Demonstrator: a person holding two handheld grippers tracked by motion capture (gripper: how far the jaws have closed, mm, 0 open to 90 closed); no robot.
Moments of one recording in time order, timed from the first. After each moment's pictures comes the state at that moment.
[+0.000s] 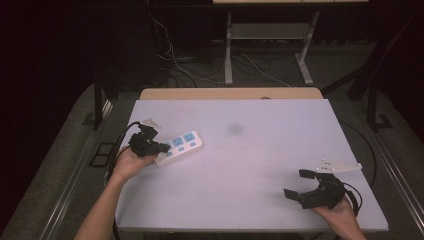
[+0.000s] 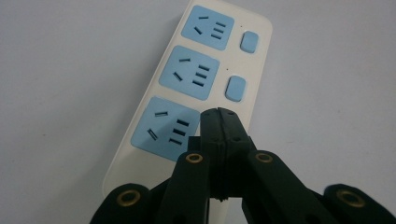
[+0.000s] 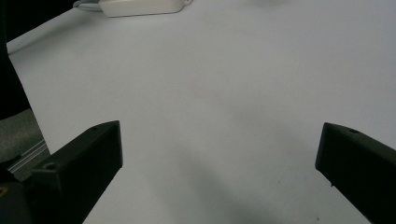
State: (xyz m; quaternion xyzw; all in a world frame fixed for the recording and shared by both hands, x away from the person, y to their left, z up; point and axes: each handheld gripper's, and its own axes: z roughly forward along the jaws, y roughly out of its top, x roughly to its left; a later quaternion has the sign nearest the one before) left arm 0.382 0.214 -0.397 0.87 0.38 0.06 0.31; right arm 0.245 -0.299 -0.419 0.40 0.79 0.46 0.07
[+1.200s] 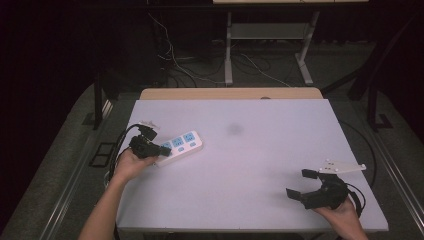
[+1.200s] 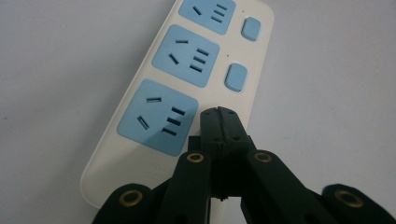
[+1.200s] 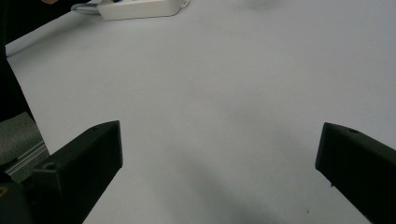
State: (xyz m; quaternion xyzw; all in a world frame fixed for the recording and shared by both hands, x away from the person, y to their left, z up) left arm 0.388 0.220 -0.409 0.86 0.40 0.01 0.32; right arm 0.242 -0.304 -0.417 0.40 0.79 0.46 0.07
